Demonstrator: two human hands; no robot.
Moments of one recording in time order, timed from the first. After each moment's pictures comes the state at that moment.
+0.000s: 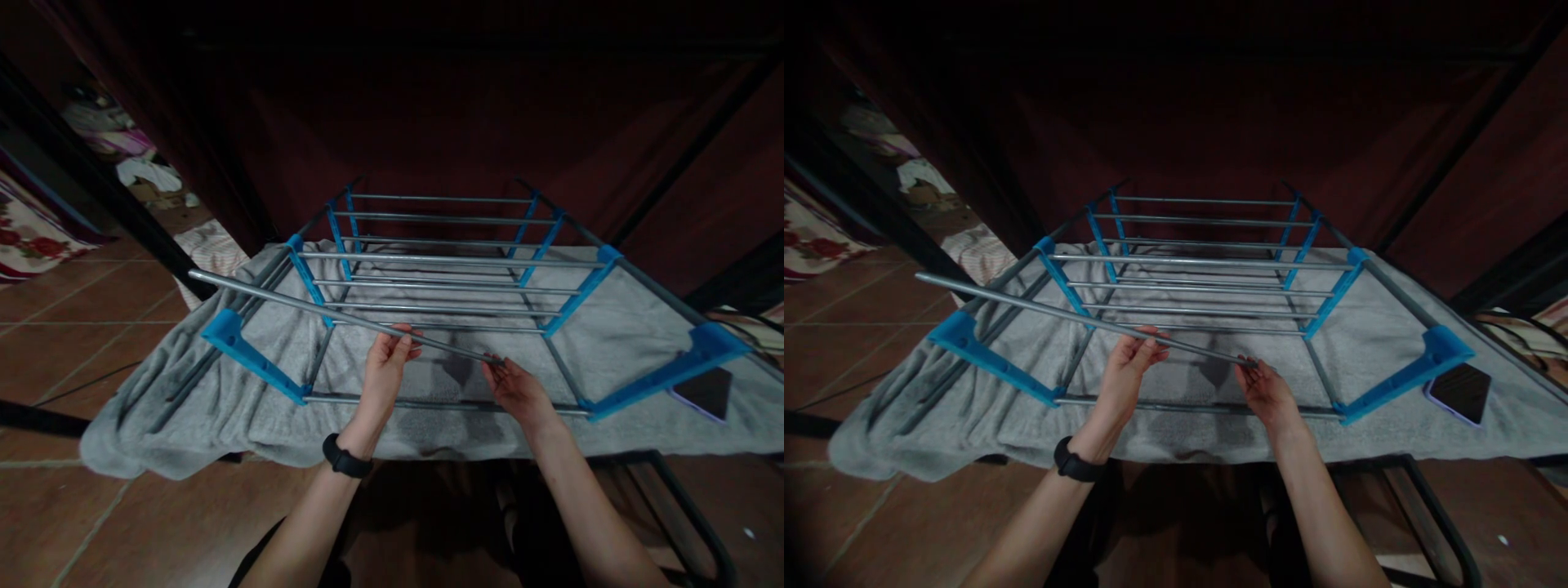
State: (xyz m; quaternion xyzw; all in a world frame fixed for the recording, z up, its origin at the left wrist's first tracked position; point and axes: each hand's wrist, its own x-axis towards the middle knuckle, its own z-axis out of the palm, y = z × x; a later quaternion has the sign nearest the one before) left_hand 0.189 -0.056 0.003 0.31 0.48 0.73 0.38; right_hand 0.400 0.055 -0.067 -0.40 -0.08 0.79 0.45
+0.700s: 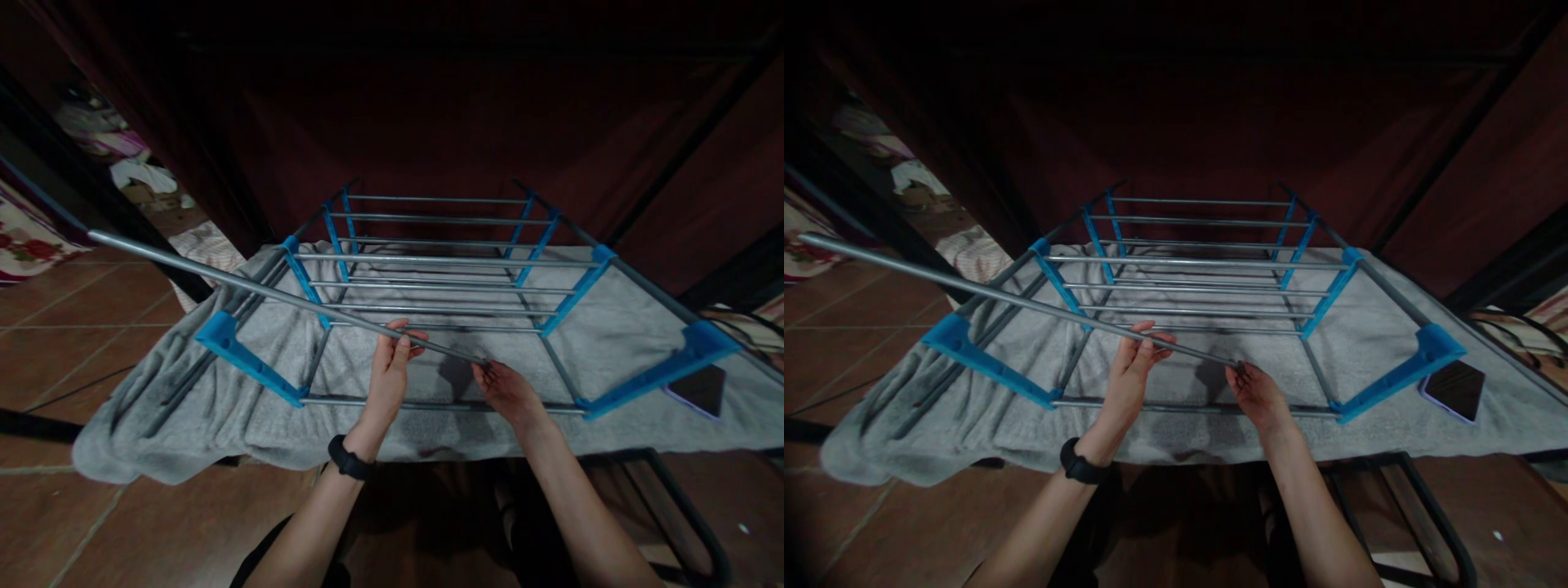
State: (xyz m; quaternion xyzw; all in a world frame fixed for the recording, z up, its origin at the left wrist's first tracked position) left_hand 0.197 -0.052 -0.002 0.37 0.46 0.73 0.35; right_hand 0.390 0.048 -0.068 -0.41 -0.09 0.79 0.45
